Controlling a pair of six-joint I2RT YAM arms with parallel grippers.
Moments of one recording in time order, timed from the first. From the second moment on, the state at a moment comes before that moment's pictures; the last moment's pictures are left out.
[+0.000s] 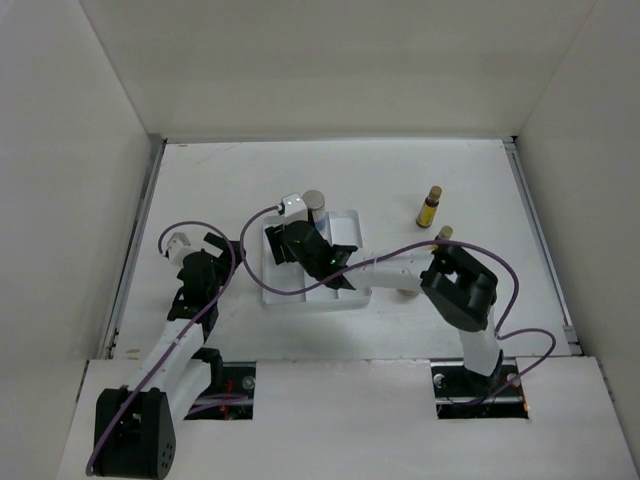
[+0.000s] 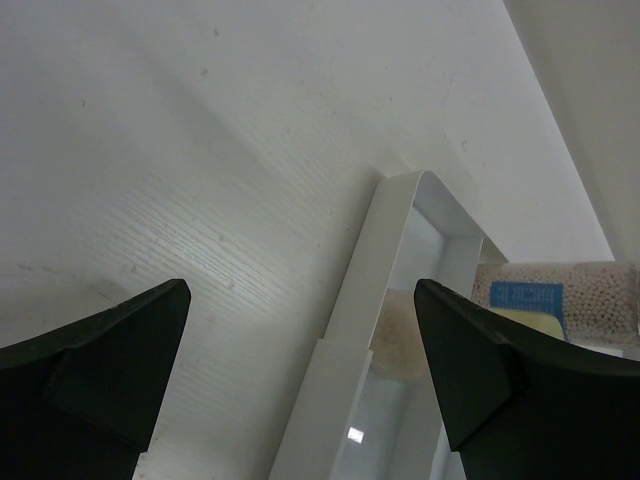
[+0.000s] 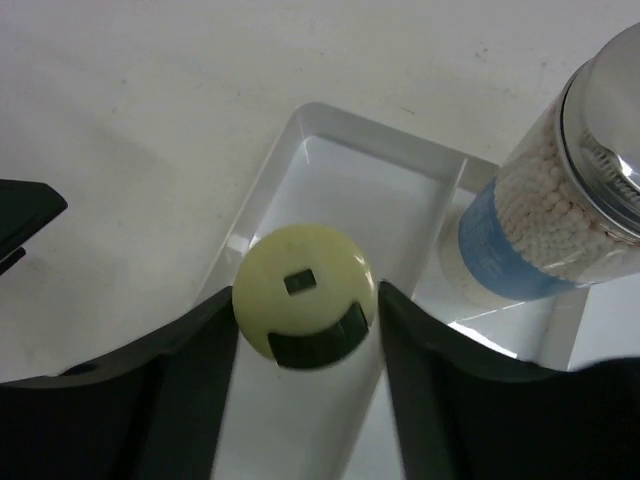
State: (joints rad) left arm -0.07 0.84 0.21 0.19 -0.17 -0.92; right arm 1.05 1.98 1.33 0.21 0.47 0.28
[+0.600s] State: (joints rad) left arm -0.10 0.84 0.21 0.18 -0.17 -0.92; right arm 1.02 1.08 0.74 0.05 0.70 0.47
